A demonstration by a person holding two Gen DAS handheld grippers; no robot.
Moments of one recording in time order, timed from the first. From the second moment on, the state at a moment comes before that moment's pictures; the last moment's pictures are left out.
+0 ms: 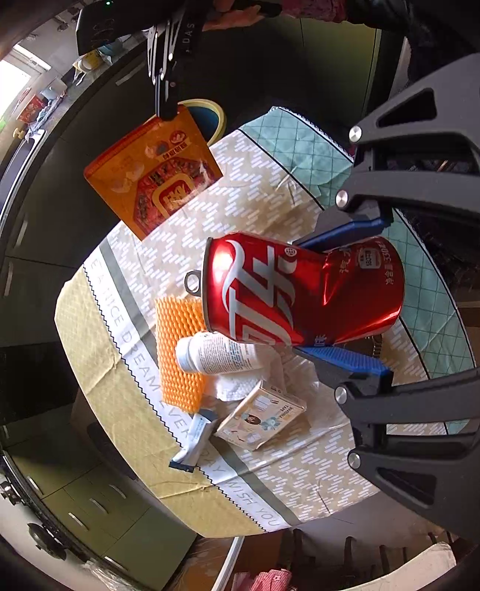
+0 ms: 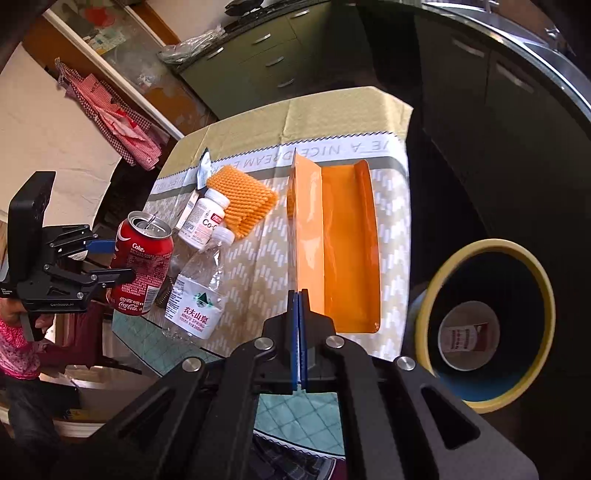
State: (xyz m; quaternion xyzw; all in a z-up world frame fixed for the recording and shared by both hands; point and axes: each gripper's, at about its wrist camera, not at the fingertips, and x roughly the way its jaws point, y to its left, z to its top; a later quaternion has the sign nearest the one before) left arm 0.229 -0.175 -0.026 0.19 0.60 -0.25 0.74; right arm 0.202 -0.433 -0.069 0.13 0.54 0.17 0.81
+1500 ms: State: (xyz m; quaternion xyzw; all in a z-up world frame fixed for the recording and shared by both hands) left arm 0.220 -0.584 -0.137 0.29 0.55 -0.42 0.66; right arm 0.037 -0.677 -0.095 0.17 0.52 -0.12 0.83
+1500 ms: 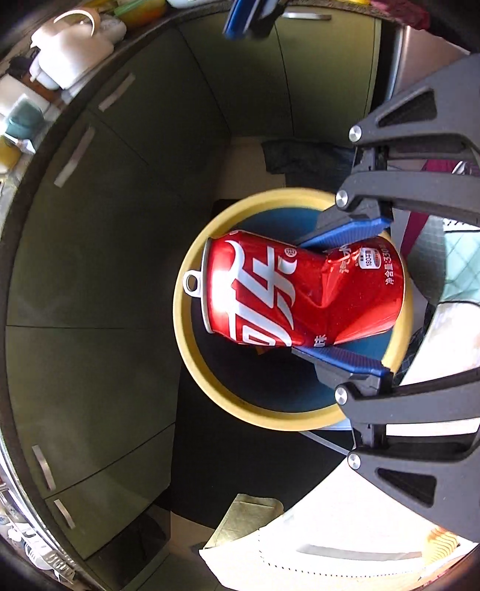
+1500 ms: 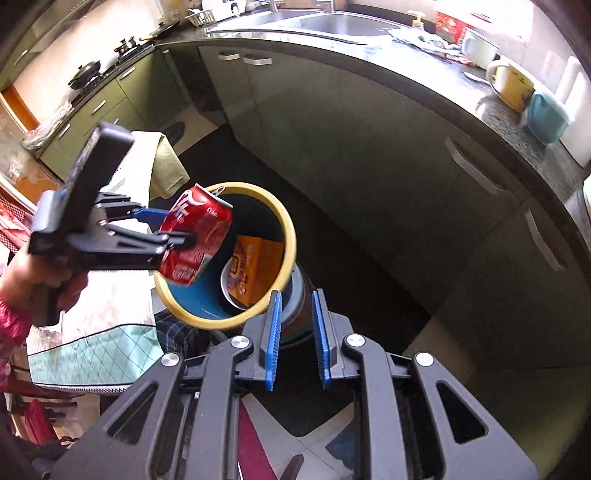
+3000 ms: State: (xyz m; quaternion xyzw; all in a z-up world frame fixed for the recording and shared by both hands) left arm 0.339 -0.186 -0.127 0.18 0.67 -0.18 0.69; right arm 0.166 -0.425 -0.097 0.02 0.59 0.10 0.80
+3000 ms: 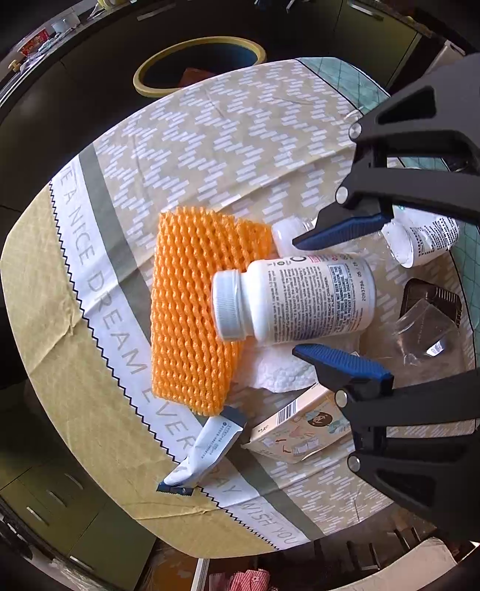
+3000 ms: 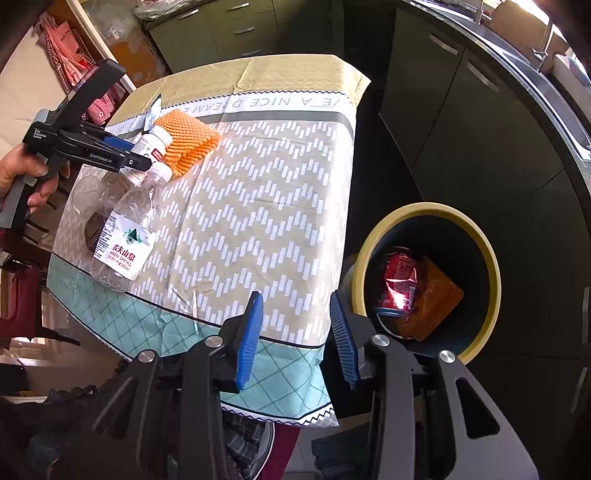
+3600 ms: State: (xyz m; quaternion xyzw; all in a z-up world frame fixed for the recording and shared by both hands) left arm 0.324 -0.147 -0.063 0.16 0.62 -0.20 0.74; right arm 0.217 -0.284 -0.145 0.12 0.68 0.23 0.69
